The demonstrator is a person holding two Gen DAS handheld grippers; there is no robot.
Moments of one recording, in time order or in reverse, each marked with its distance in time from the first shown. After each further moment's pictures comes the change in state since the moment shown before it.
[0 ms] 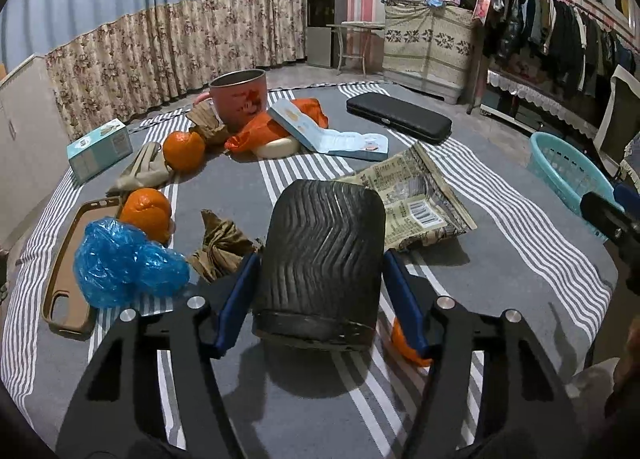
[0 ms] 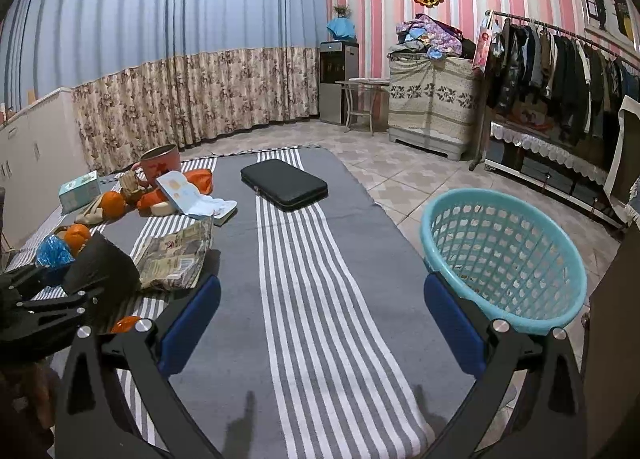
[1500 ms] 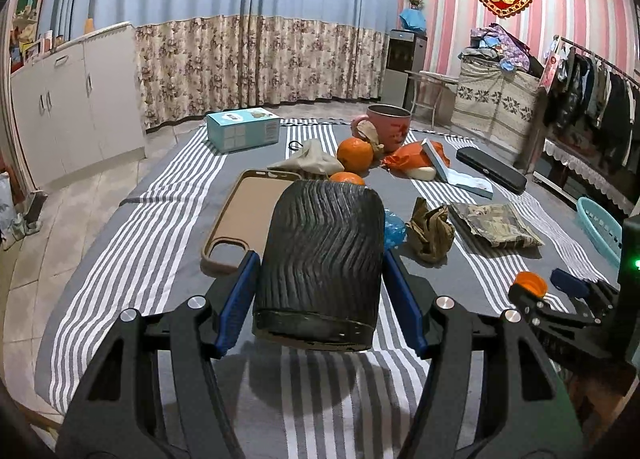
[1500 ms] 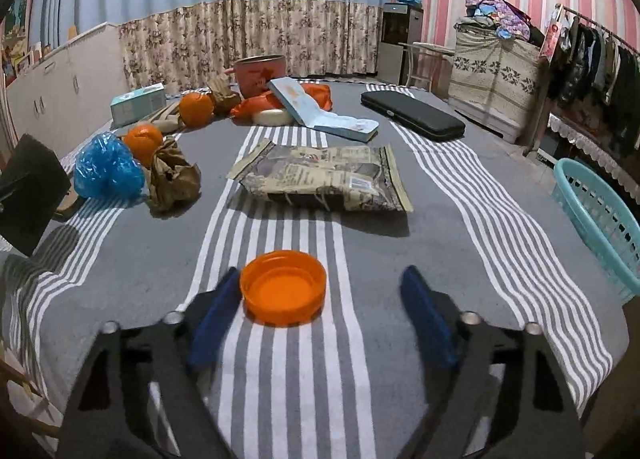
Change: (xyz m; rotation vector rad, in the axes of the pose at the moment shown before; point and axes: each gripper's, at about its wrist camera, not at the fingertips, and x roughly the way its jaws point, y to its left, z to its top) left arm -0.082 0.123 -0.054 -0.215 -0.138 0.171; right arm 0.028 0.127 -0.055 -0.152 0.159 0.137
